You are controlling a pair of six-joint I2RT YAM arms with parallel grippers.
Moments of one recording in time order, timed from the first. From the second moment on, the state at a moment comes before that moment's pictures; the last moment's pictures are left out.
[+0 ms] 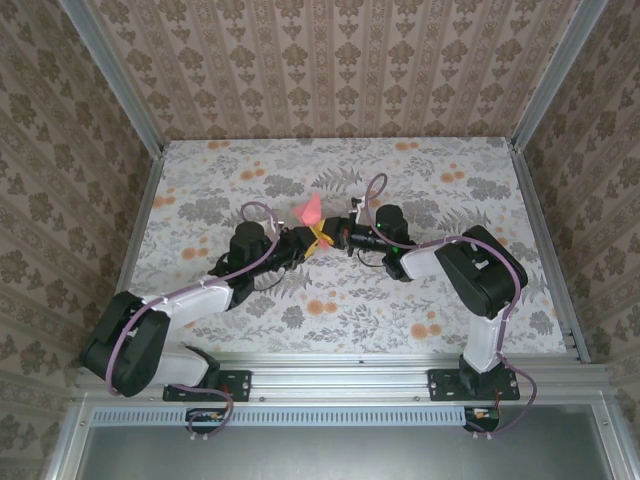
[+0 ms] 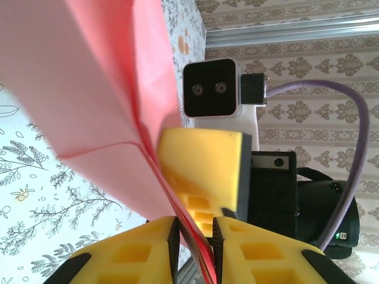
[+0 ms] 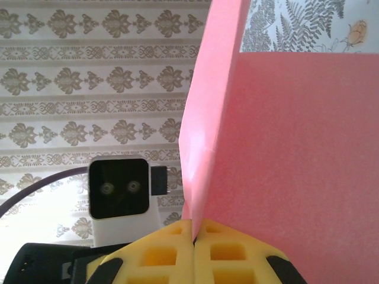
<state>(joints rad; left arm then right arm) -0.60 1.33 0.52 0.55 0.47 -1.36 0.52 1.89 0.81 1.01 -0.69 1.48</state>
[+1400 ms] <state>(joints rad) -0.67 1.47 1.37 -0.99 -0.21 -0.40 0.21 1.49 0.79 0.15 -0.69 0.84</state>
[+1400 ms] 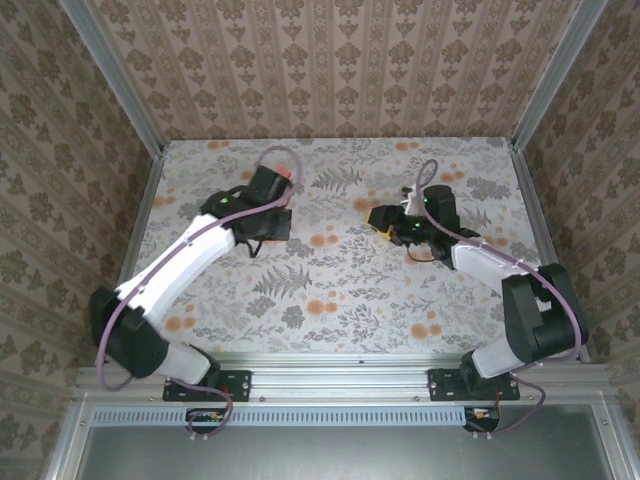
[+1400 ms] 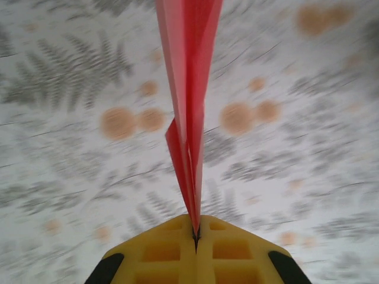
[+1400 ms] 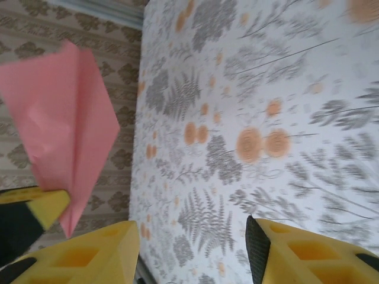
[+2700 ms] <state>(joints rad) -0.99 1.84 1.38 -0.82 0.02 -0.19 -0.03 1.37 0.71 -0.11 -0.80 0.67</state>
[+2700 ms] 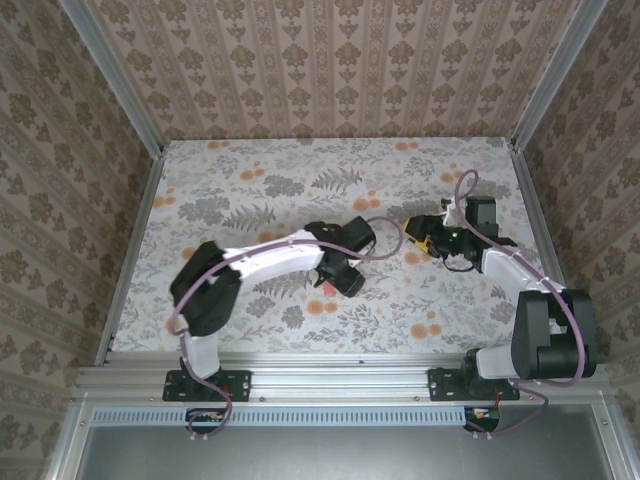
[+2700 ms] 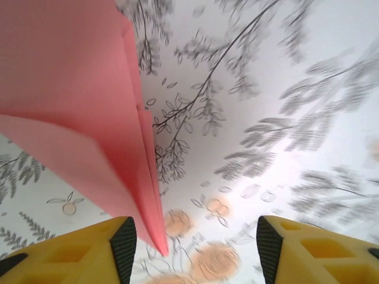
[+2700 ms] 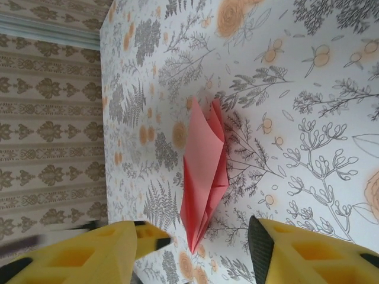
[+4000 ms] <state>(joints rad) -0.51 1.50 0.91 -0.38 0.51 -0.52 0.55 1.76 0.87 -0.01 -0.42 0.73</state>
